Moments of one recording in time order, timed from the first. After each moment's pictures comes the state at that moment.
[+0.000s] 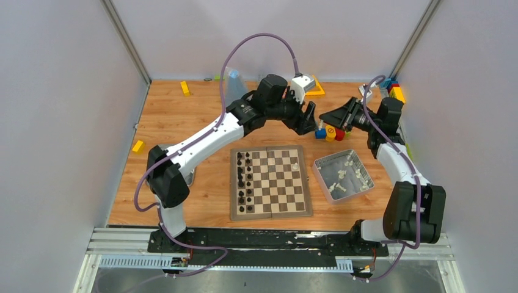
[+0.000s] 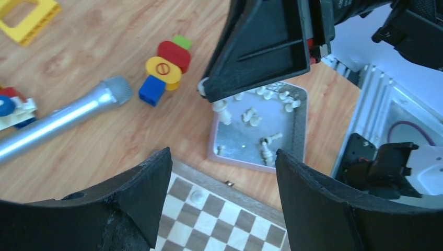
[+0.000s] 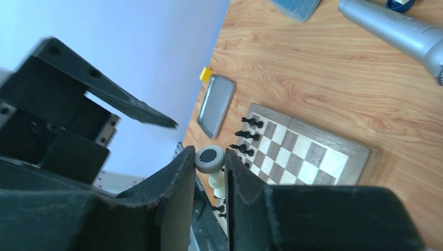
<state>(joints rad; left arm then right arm) -0.83 1.82 1.81 -0.42 0.33 -0.13 -0.12 1.38 0.90 0.25 -1.07 0.81</state>
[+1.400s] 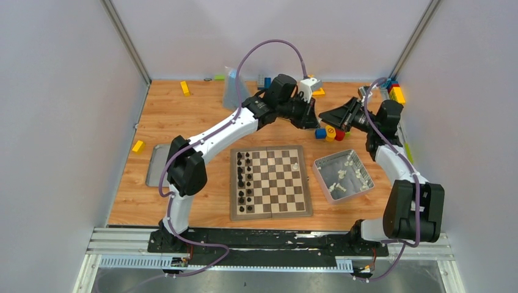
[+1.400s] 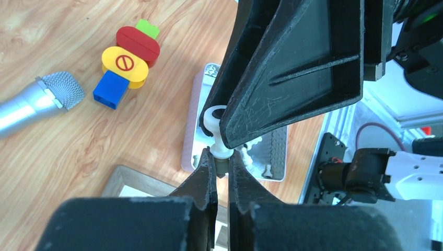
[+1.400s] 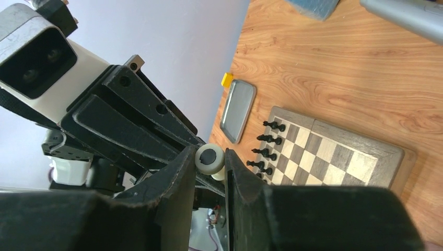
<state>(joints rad) -0.81 2.03 1.94 -0.38 0.51 -0.27 -0.12 1.39 0.85 0.45 -1.08 1.08</state>
